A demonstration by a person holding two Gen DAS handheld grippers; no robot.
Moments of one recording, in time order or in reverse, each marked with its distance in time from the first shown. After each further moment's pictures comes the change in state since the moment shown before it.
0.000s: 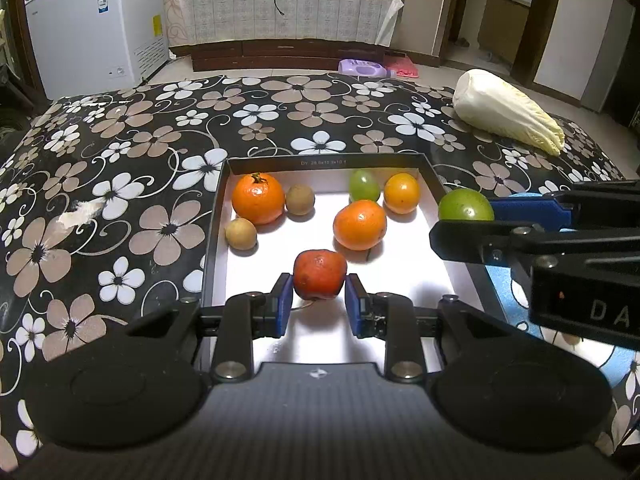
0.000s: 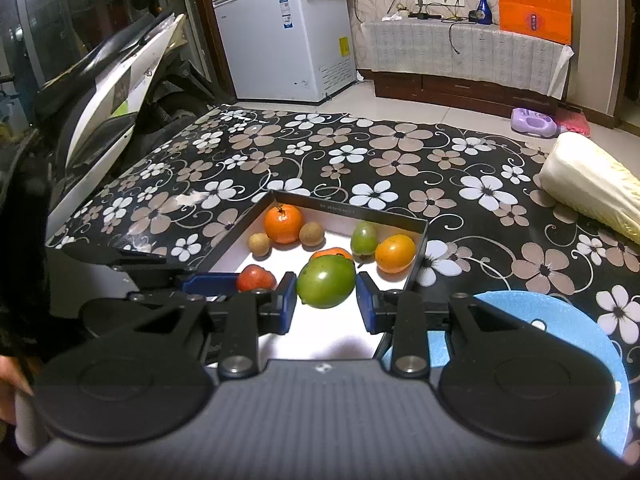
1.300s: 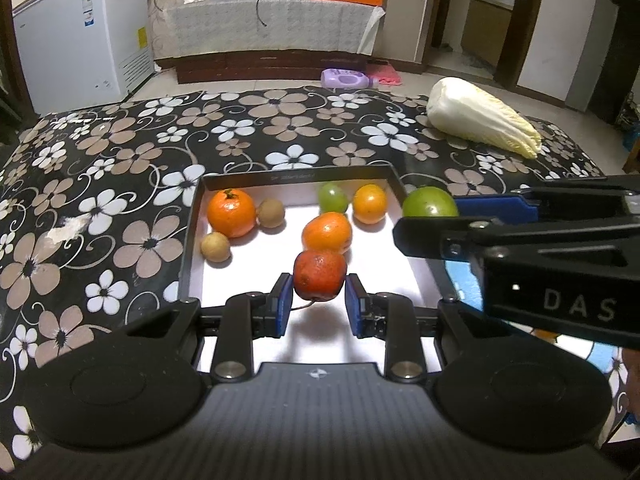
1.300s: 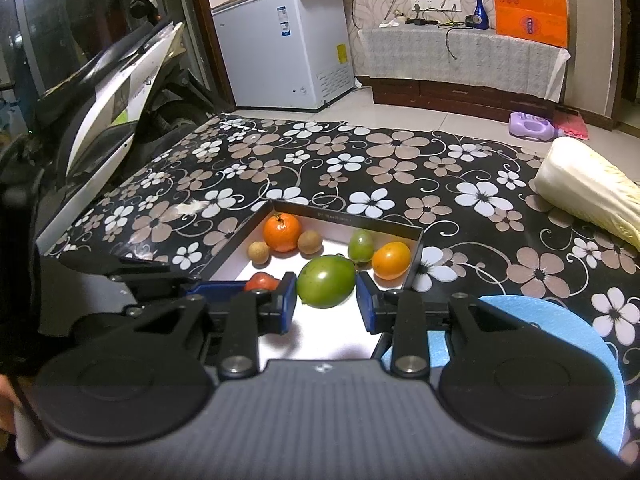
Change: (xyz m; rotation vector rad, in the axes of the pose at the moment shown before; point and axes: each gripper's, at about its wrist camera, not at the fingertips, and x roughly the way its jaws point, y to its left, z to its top) left arm -0.013 -0.016 0.003 0.031 -0.032 -0.042; right arm -0.007 -0.003 0.001 0.012 -0.025 0.002
